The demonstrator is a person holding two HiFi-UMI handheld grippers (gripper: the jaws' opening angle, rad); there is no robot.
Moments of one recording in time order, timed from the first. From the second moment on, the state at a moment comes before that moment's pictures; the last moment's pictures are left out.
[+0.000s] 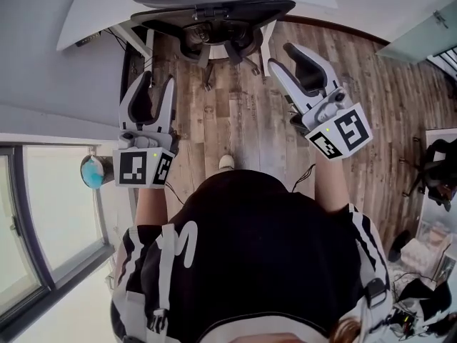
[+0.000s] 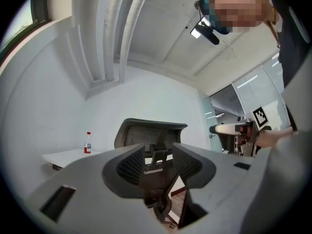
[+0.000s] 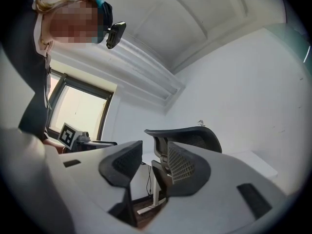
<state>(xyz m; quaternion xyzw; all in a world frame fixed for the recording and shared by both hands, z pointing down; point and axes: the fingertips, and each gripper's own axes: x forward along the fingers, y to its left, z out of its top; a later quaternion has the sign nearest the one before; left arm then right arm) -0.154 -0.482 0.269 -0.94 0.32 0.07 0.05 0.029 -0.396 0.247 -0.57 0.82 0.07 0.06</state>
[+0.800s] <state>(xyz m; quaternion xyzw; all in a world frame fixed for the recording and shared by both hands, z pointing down) -0.169 -0.370 0.287 -0.93 0.36 0.07 0.04 -0.002 -0.298 0.264 -0.54 0.84 0.04 0.08</state>
